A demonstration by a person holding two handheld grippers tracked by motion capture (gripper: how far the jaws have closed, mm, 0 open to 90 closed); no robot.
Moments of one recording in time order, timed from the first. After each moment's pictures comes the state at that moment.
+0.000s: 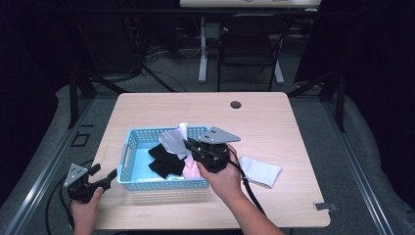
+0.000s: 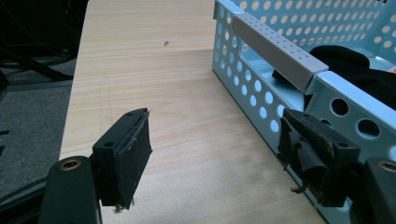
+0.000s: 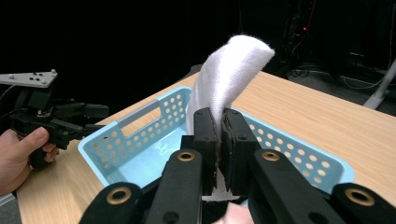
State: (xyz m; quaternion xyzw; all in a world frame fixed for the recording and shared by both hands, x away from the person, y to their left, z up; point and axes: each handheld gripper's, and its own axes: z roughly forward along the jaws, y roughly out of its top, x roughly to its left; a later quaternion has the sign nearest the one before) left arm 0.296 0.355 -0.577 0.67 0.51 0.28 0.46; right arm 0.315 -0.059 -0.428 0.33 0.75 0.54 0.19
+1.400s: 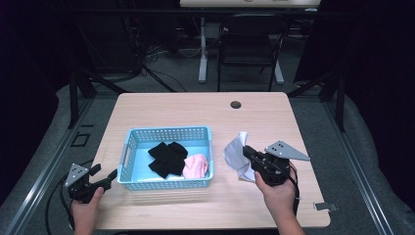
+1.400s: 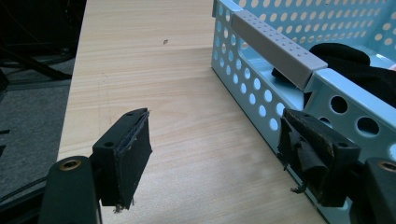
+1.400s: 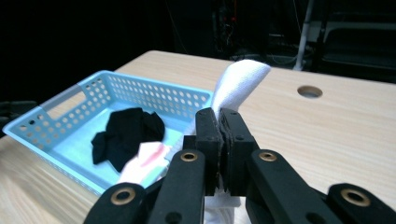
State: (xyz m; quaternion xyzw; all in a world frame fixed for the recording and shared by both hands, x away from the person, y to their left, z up) left arm 0.296 0.354 -0.577 0.67 0.51 0.28 0.46; right arm 0.280 -0.193 -0.446 0.44 0.69 0.51 0.24
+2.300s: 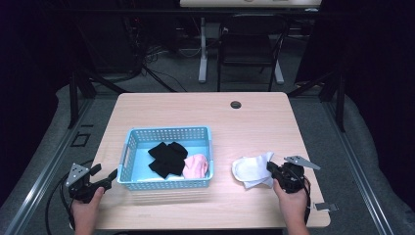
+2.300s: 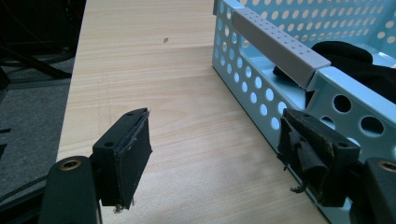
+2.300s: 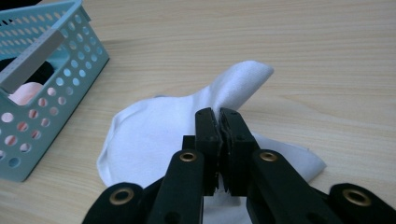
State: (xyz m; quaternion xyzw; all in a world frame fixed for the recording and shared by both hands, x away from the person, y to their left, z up) left arm 0.297 0.353 -0.578 0.68 0.51 0.28 0.46; right arm 0.298 -0.262 -0.540 0.59 0.66 0.42 0.21
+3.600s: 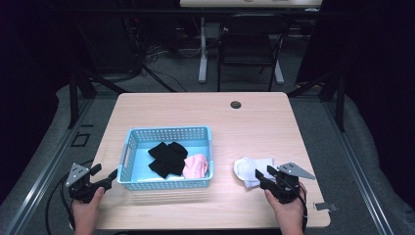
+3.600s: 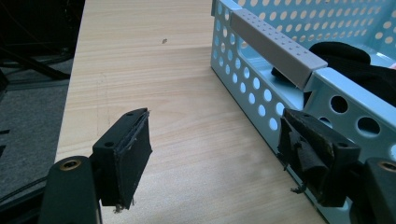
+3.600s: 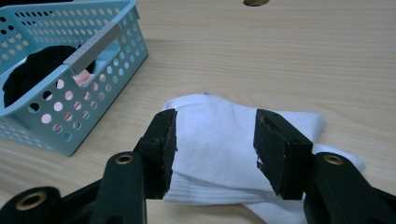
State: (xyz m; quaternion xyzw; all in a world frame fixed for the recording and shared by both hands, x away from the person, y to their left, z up) left arm 0.297 0.353 -0.578 0.68 0.51 0.28 0.46; right arm 0.271 -0.237 -0.532 0.54 0.68 0.44 0.23
